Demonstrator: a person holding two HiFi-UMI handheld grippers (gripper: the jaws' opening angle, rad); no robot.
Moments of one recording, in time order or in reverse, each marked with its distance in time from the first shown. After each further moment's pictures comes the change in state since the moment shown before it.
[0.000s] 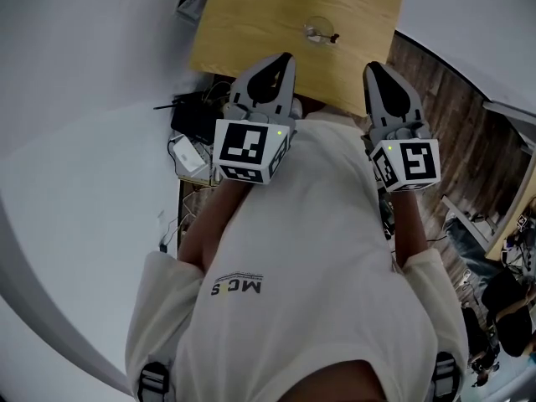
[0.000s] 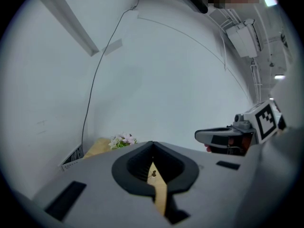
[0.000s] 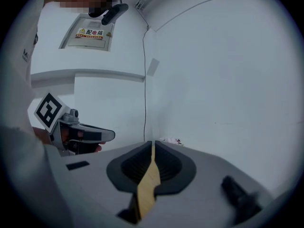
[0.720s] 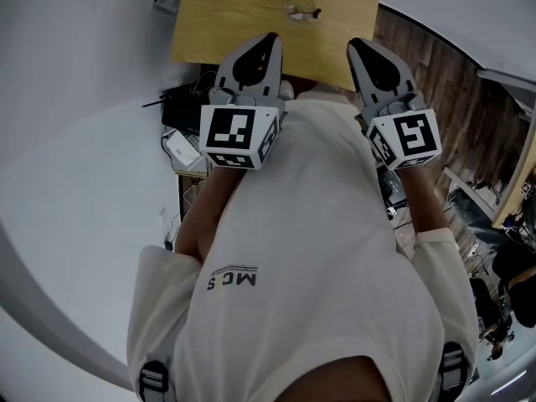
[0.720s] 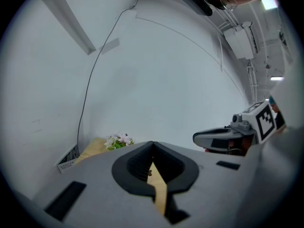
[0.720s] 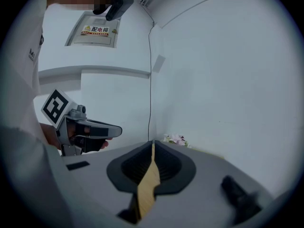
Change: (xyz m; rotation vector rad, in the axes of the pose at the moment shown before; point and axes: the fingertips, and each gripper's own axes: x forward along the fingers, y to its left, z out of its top) left arm 0.001 -0.010 -0.005 0.006 -0.001 -0.043; right arm -0.006 0.011 -0.012 -0.042 0.048 0.058
